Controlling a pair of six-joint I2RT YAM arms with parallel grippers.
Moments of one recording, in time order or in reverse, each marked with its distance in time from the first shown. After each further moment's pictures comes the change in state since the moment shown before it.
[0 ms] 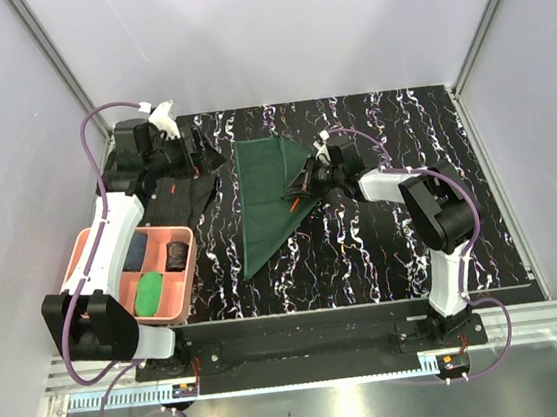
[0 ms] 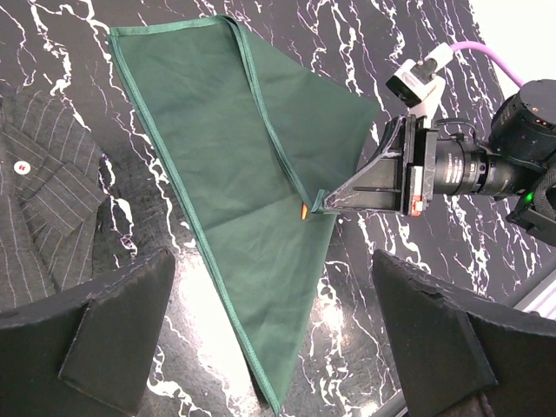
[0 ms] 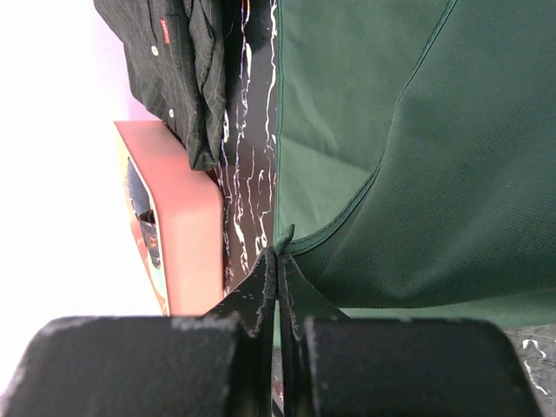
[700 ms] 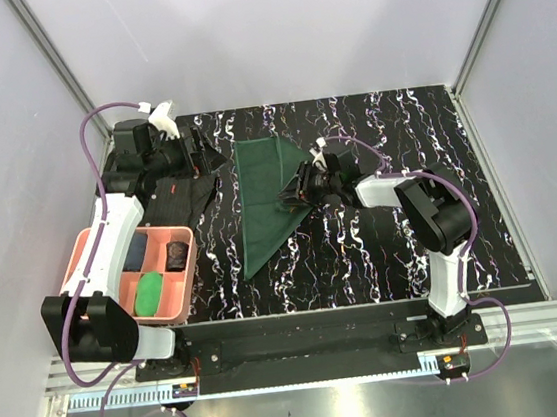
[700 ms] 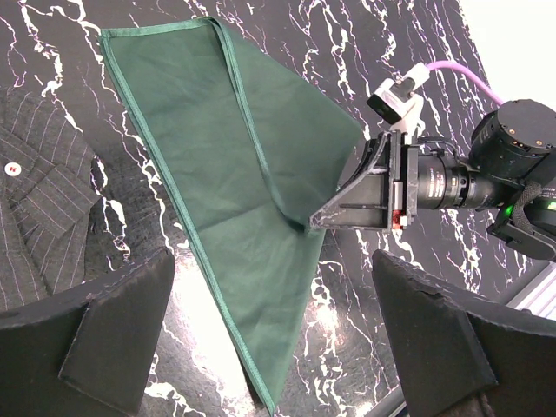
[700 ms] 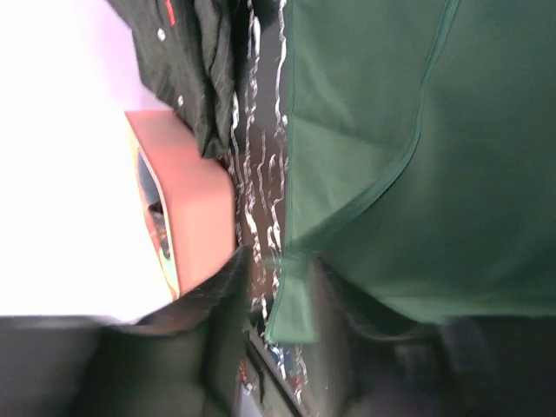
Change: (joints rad) left arm 0.000 -0.008 -0.006 0.007 0.014 -0.011; right arm 0.036 0.003 -0.049 0.072 0.003 0.079
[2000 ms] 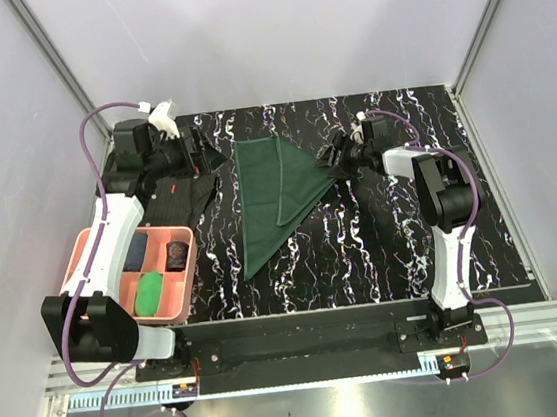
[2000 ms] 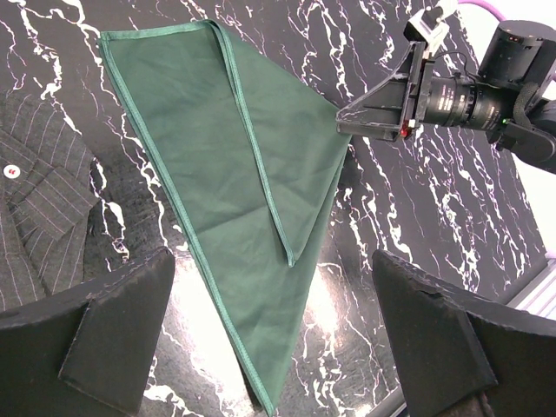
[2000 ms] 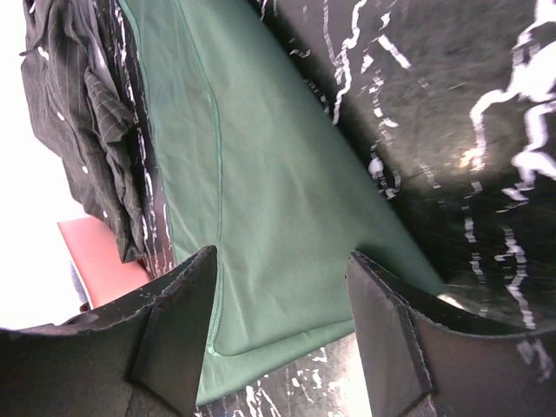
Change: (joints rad) left arm 0.000 0.000 -0.002 0.008 0.001 -0.005; right arm -0.286 0.151 0.234 -0.241 0.011 -0.265
